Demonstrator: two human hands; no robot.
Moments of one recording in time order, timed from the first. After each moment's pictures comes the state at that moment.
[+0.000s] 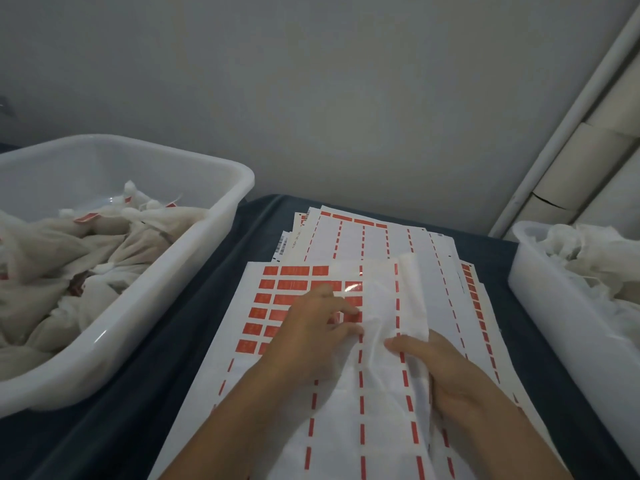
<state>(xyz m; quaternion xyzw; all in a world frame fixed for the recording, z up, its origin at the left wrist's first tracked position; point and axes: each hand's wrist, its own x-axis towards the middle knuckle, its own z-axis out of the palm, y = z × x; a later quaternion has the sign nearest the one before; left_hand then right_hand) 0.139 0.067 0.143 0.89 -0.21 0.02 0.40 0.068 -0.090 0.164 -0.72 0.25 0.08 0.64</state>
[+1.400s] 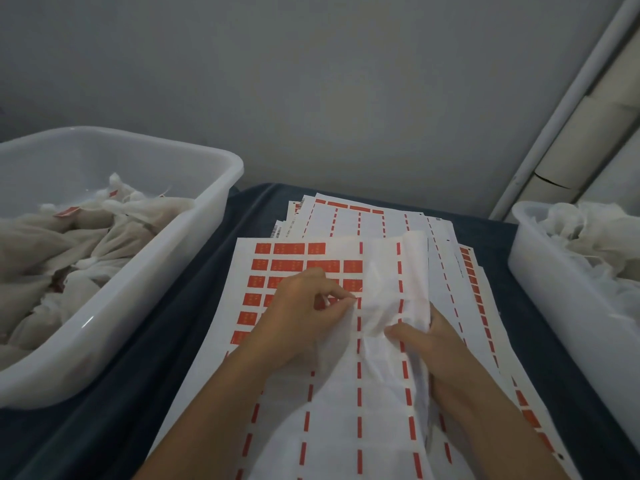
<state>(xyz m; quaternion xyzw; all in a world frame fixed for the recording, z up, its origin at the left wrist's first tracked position) 0.144 0.075 0.154 0.86 -0.24 0.02 0.44 0.073 -0.085 0.159 -0.75 0.23 0.01 0.62</state>
